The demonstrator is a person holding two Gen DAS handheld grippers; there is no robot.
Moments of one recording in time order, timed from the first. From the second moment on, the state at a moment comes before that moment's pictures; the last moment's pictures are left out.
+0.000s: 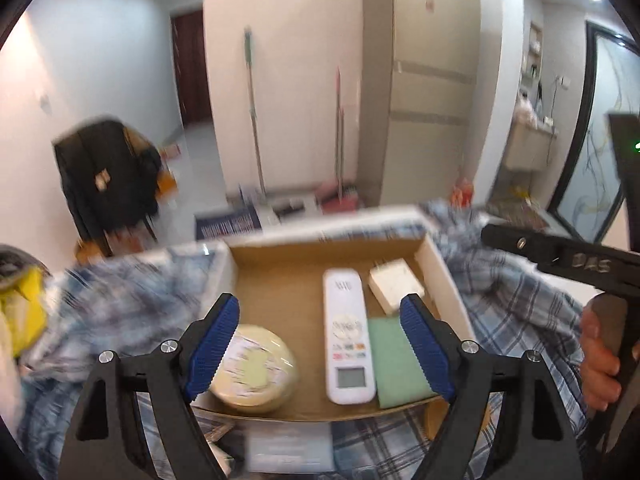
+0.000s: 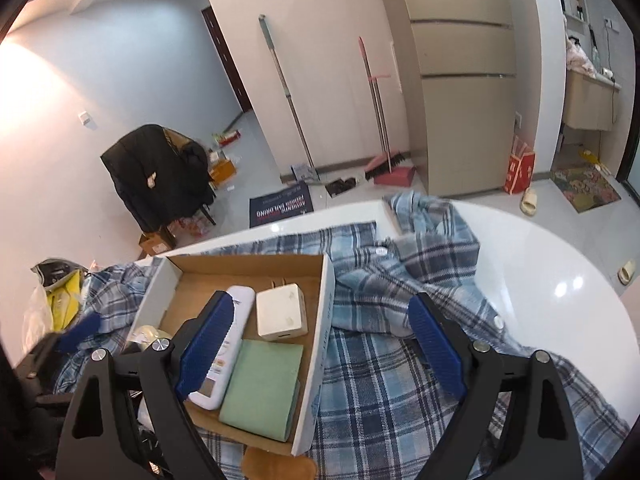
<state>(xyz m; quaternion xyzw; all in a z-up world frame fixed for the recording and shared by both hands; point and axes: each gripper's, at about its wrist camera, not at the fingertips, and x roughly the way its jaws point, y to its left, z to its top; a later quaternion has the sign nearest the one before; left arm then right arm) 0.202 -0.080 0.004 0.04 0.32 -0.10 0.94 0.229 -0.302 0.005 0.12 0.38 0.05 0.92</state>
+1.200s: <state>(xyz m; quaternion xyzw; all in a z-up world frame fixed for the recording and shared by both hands) 0.026 0.001 0.029 -0.03 0.09 0.00 1.00 0.094 -0.239 0.040 0.02 0.32 0.09 0.94</state>
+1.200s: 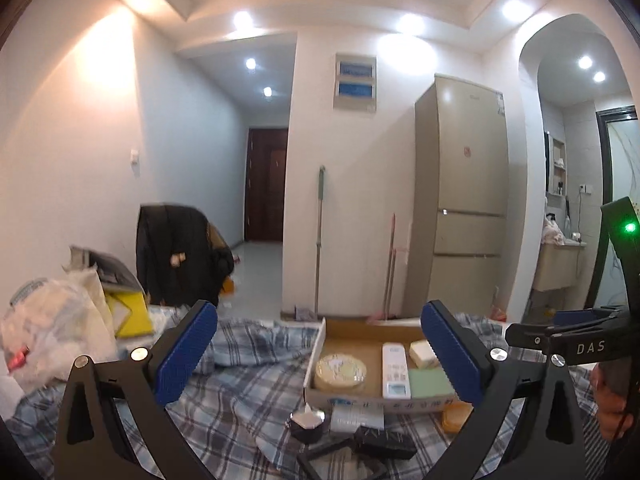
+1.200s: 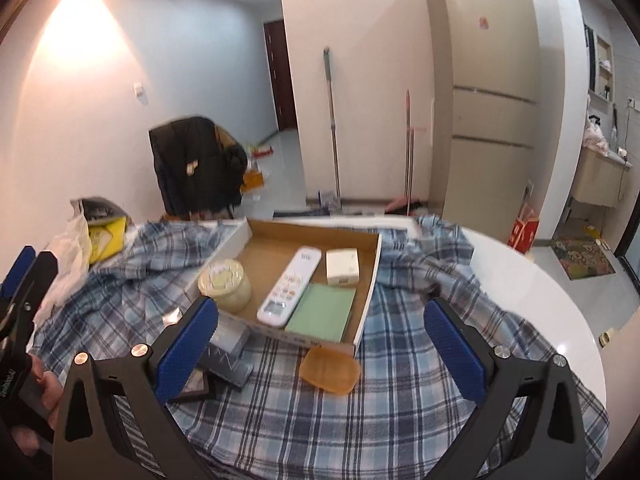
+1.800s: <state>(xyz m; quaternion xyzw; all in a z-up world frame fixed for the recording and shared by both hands) 0.044 -0.009 -0.016 -0.01 0.18 -0.03 0.98 0.162 -0.232 -0.078 0.08 0.56 0.03 0.82</state>
